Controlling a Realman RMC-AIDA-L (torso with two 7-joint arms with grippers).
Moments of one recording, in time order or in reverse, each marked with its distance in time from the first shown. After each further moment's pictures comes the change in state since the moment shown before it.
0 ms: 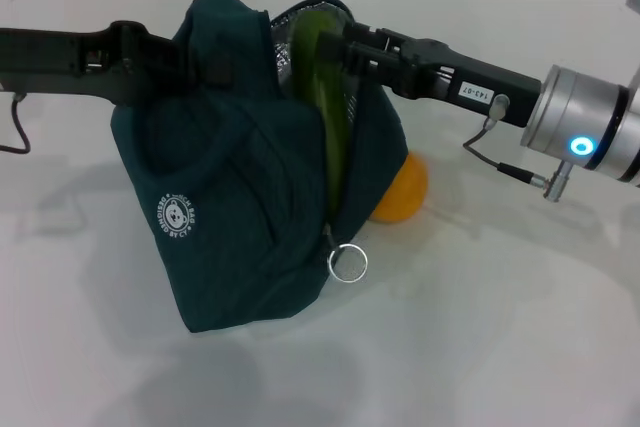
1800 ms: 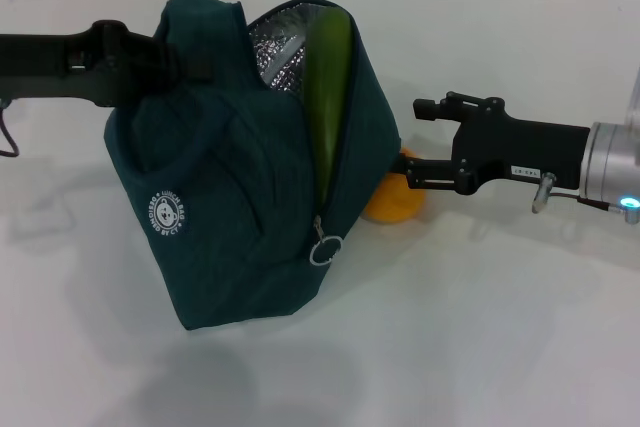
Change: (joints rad) left arm 0.024 0.006 -0.032 -0.026 0.008 -0.037 0.005; right arm -0.126 -0.050 0.239 -0.151 -0.601 0.168 -0.270
